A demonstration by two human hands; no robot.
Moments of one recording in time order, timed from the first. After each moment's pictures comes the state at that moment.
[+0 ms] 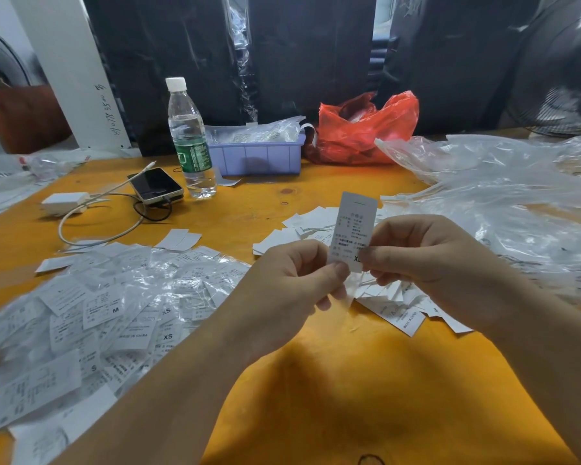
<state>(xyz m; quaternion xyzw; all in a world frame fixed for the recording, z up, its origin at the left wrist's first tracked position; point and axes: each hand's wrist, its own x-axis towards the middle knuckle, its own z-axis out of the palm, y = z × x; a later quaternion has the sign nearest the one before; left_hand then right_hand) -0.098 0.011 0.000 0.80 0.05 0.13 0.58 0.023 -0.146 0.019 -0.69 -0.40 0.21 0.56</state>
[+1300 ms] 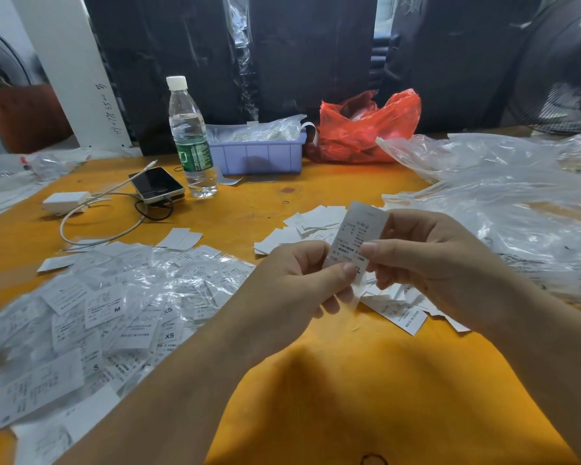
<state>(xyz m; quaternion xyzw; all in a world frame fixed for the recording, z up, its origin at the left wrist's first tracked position) -0.097 0.009 0.000 0.79 0.04 0.11 0.60 0.022 -0.144 0.017 -0.63 -0.40 0.24 0.61</state>
